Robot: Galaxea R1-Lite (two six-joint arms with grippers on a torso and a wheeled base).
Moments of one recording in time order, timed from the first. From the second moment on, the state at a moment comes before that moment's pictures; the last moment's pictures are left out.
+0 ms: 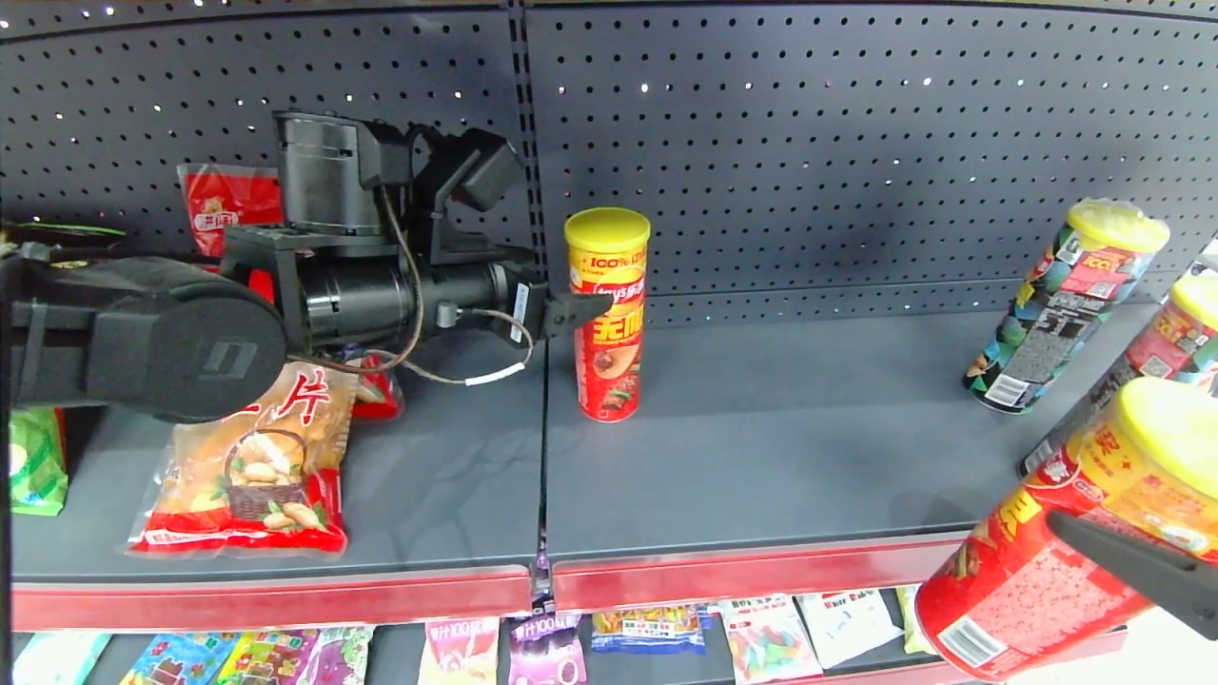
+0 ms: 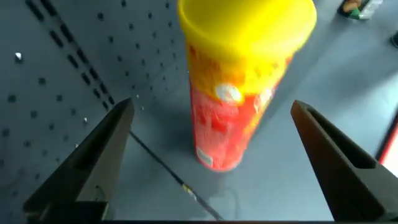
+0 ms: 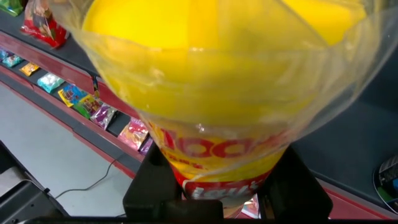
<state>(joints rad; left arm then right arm) -0.50 1.80 -1.23 -0.34 -0.25 0.15 0.22 0.86 -0.29 -0.44 0.40 -0.04</state>
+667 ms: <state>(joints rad) -0.53 1.91 -1.32 -0.38 -0.24 0.15 0.22 0.86 -0.28 -0.44 0.40 -0.04</state>
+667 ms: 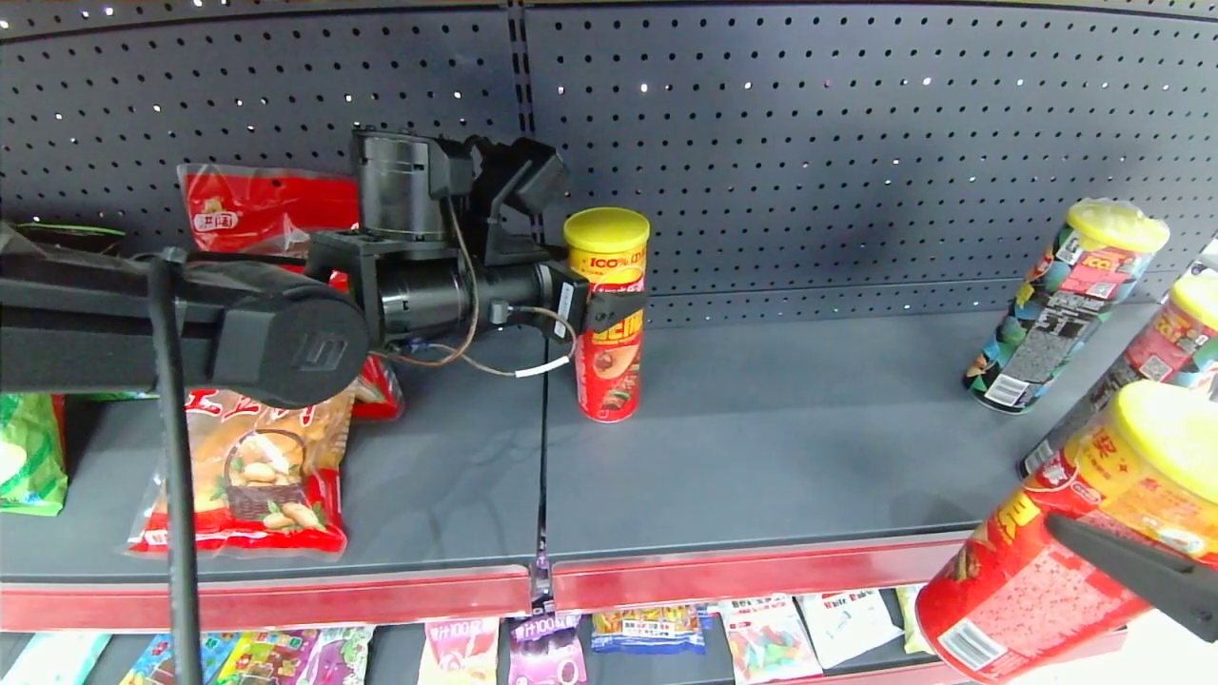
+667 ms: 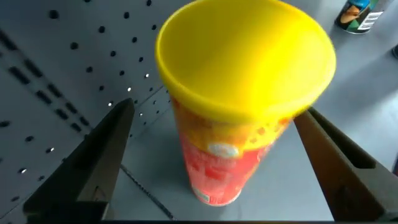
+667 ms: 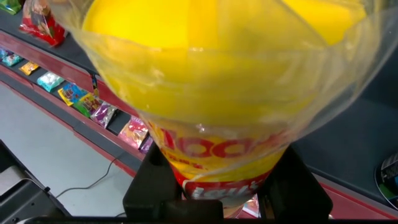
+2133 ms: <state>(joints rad) -0.64 1.73 -1.06 -0.38 -0.44 0.16 0.22 0.86 -0.29 -0.44 0.40 -0.04</state>
